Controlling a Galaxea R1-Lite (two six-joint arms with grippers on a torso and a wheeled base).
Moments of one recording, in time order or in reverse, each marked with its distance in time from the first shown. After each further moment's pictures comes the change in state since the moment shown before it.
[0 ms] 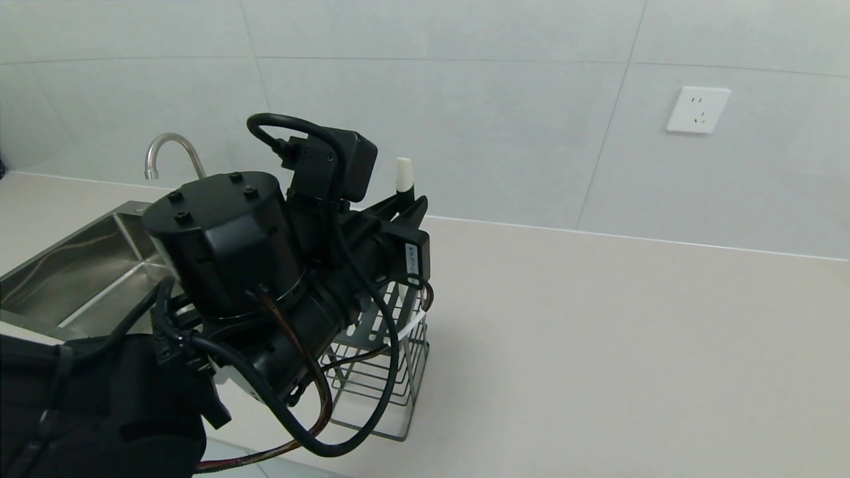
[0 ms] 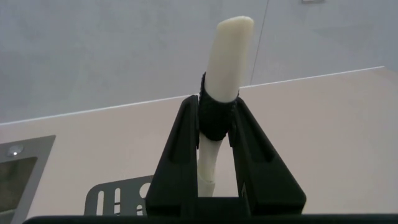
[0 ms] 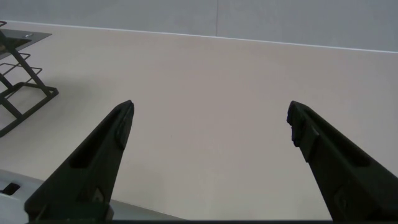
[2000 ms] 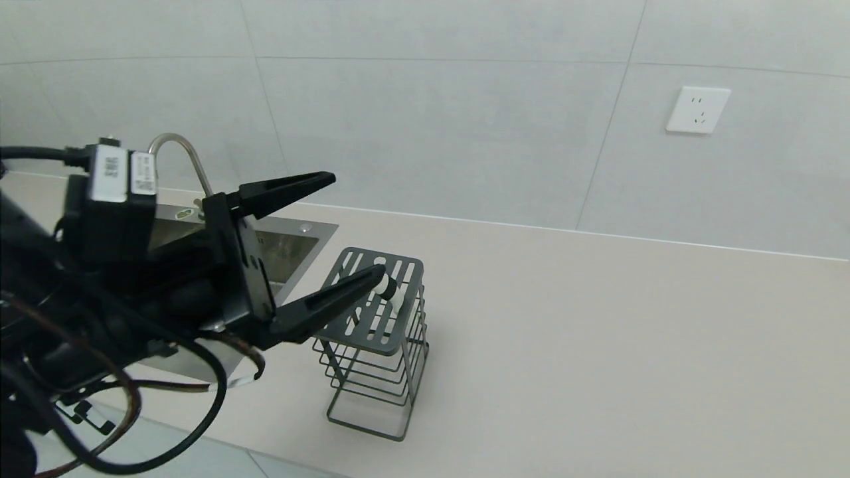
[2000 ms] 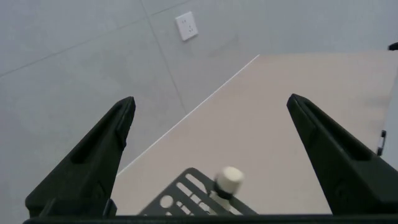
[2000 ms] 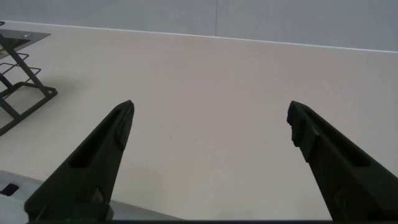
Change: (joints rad) left arm 0.368 -0.251 0.319 -0.237 -0.983 0.169; right arm 0.000 0.000 0.000 0.000 0.000 0.000
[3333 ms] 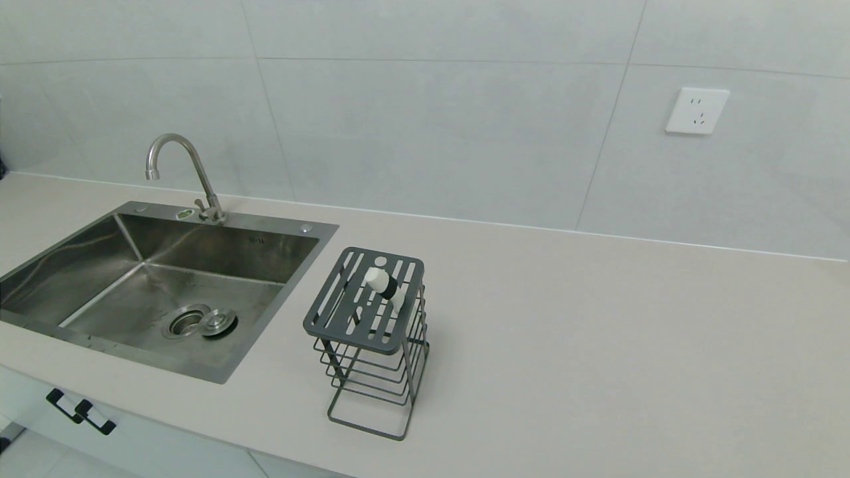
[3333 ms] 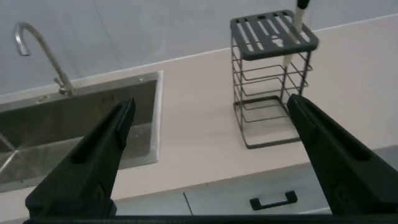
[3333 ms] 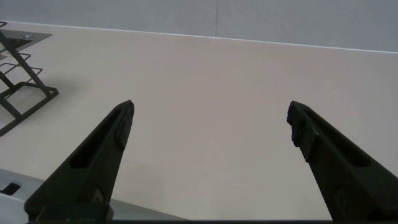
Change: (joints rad) left arm 0.548 -1.283 0.461 0.947 0.191 -0.100; right arm 0.000 0.000 0.000 0.000 0.000 0.000
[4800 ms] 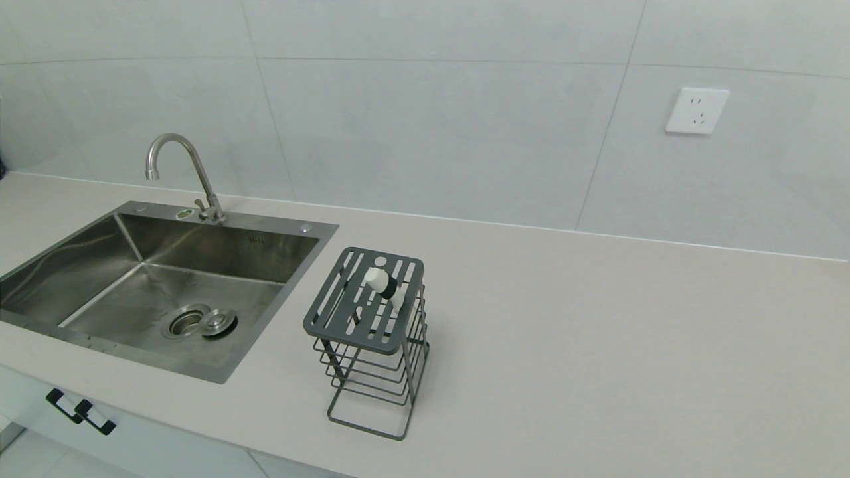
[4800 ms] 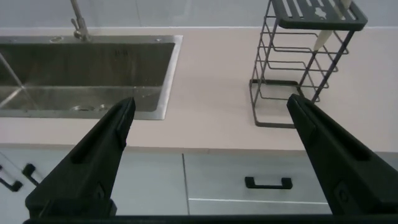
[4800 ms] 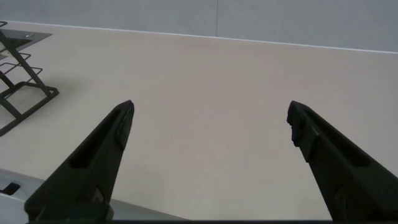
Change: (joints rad) left arm -0.045 -0.160 0.004 0.237 0.236 -0.092; right arm 0.000 0.000 0.000 0.000 0.000 0.000
